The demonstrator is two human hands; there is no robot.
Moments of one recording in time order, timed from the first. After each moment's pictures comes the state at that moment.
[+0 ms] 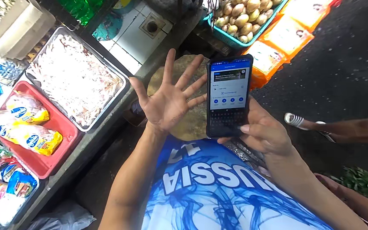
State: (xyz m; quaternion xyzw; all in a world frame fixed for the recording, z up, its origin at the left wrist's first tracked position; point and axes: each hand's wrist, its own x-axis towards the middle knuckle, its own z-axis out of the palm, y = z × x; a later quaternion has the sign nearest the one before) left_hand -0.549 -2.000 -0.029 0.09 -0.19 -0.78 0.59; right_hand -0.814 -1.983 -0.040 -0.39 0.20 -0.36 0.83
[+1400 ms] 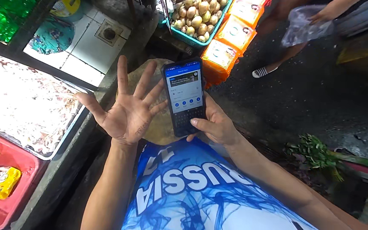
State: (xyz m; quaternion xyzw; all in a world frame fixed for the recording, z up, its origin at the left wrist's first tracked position) left_hand -0.555 -2.002 -0.024 0.11 -0.20 -0.77 0.59; right_hand -0.804 -1.983 -0.044 -0.41 0.29 -0.39 0.77
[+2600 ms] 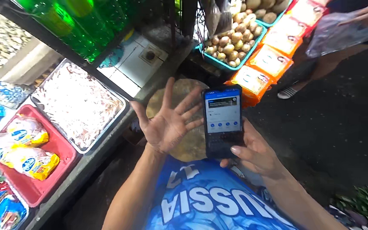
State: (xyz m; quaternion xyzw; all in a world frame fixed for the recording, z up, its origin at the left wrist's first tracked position) left_hand -0.550 -2.006 -0.023 0.11 -0.21 -0.79 0.57; right_hand -0.809 -1.985 -0.037 -0.43 0.24 -0.39 0.78
